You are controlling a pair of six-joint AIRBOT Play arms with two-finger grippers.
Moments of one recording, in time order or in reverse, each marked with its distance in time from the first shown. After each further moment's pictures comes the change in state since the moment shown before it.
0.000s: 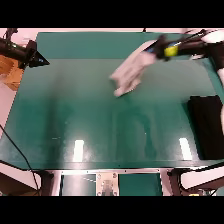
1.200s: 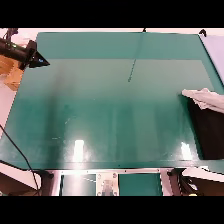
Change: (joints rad) left arm 0.000 0.000 0.000 -0.007 -0.018 -0.031; right arm -0.808 0.254 -0.219 -0.679 0.424 0.285
